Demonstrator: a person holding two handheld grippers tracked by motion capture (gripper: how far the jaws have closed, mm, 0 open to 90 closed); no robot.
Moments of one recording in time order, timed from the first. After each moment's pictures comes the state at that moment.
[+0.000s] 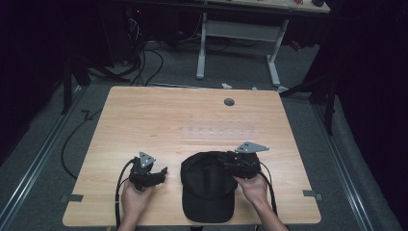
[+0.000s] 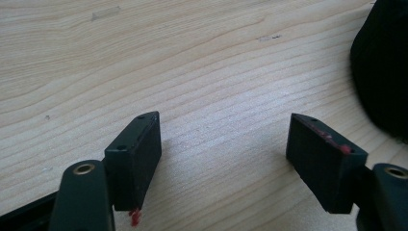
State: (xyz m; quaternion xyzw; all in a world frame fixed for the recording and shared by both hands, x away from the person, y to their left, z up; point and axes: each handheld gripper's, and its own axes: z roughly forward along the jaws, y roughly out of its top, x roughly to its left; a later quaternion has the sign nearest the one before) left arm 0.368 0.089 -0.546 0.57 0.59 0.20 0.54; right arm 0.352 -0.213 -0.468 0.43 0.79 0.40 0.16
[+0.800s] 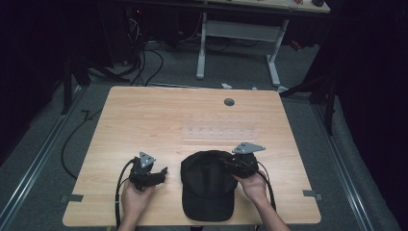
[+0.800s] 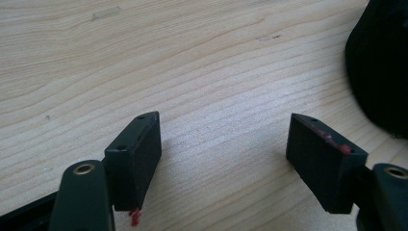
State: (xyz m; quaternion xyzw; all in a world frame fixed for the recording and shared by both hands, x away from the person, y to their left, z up) left arm 0.368 0.089 -0.546 0.57 0.59 0.20 0.54; right arm 0.358 -0.212 -0.478 0.40 0.81 0.40 0.16
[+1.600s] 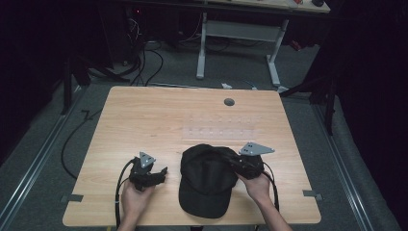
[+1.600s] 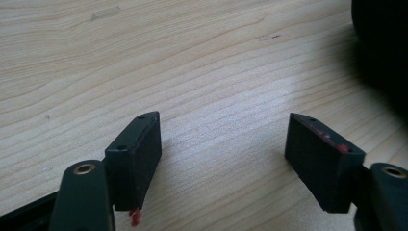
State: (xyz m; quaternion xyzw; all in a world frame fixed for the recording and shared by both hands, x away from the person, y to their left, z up) left arm 0.367 0.089 -0.546 0.57 0.59 0.20 0.54; right arm 0.349 -0.225 -0.465 0.37 0.79 0.45 0.17
